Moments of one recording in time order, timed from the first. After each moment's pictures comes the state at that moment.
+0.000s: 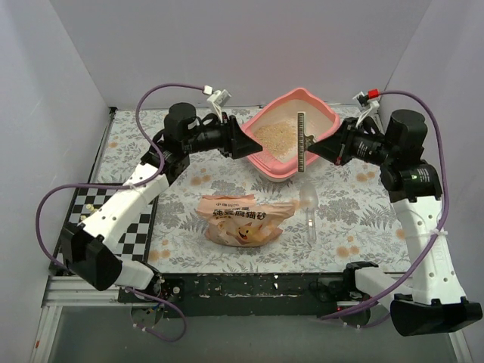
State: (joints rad) left arm -0.58 1.37 1.37 -0.17 0.64 -0.47; right arm 0.12 1.02 1.30 -0.60 -0.78 0.34
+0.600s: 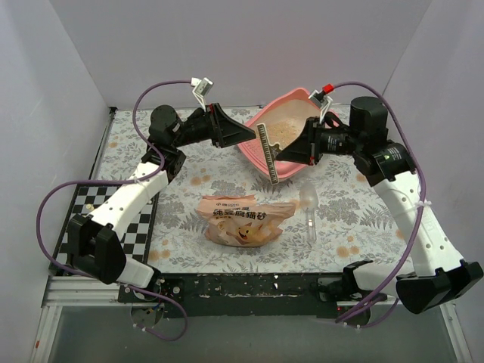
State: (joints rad) left arm -0.43 1.43 1.22 0.51 0.94 -1.00; right arm 0.35 1.20 1.44 -0.58 -0.92 0.39
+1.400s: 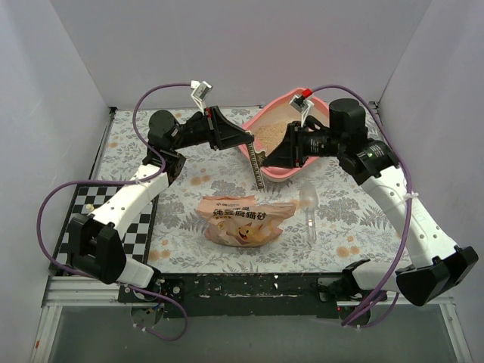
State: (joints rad) left arm -0.43 1.43 1.17 0.63 0.97 -1.06; right arm 0.49 1.26 1.44 -0.56 -0.82 0.41
